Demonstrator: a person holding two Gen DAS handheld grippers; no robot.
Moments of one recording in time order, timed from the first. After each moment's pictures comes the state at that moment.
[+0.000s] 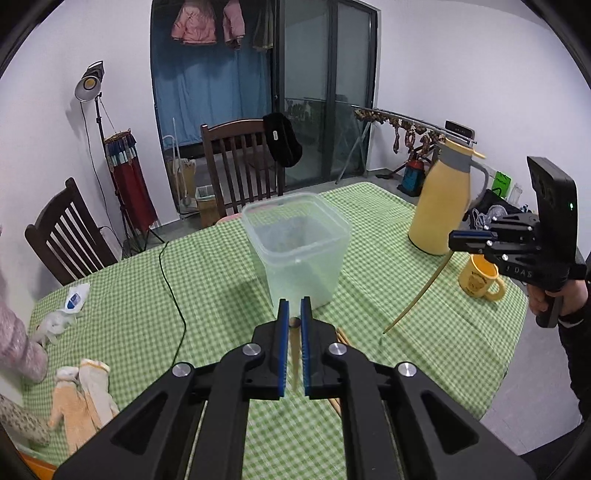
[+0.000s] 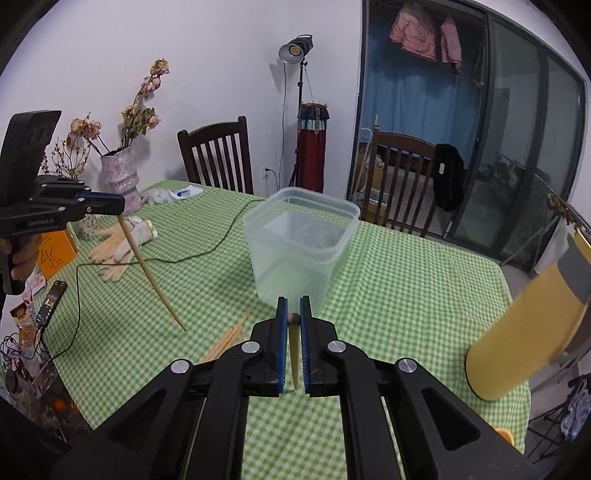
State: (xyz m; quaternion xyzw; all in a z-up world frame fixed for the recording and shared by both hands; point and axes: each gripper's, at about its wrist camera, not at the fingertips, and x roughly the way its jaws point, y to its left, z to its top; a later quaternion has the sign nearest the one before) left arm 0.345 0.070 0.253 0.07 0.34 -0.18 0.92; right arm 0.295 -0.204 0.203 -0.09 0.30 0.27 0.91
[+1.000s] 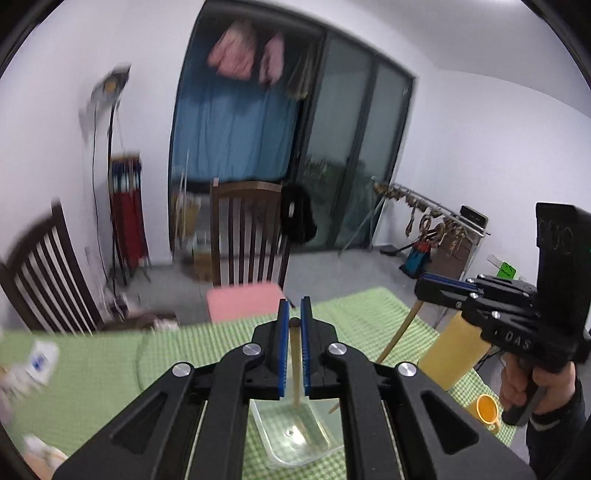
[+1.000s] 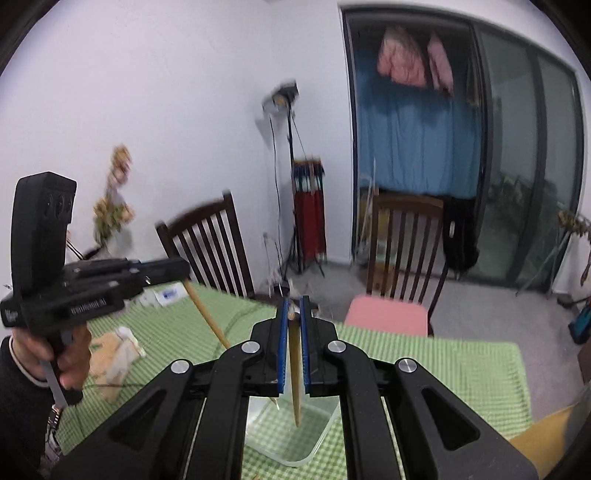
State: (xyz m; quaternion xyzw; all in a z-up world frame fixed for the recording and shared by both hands) left arm 0.550 0.043 0.322 -0.06 0.27 -0.16 0.95; right arm 0.480 -0.161 0.290 -0.02 0.26 0.28 0.92
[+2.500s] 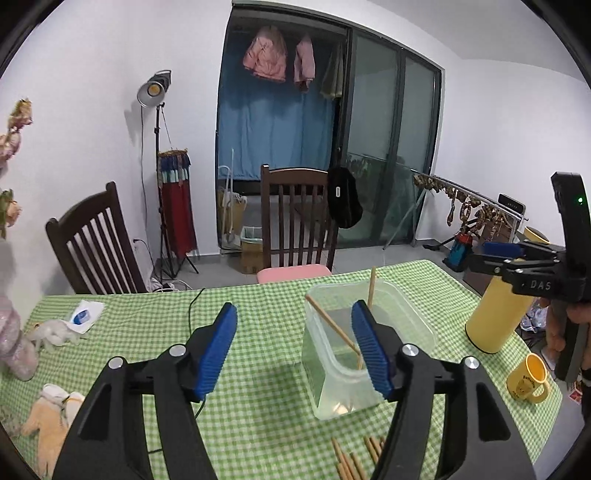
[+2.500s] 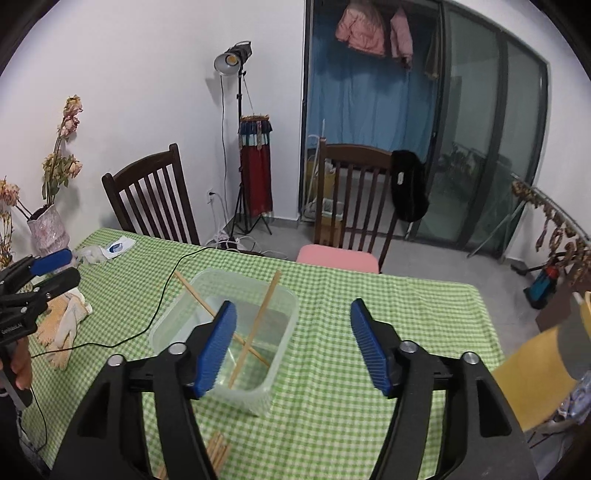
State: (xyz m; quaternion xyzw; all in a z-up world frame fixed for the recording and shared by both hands) left arm 0.436 0.092 0.249 -0.02 0.24 -0.07 0.97; right arm 0.438 -0.183 0.239 -0.06 0.30 0.17 0.94
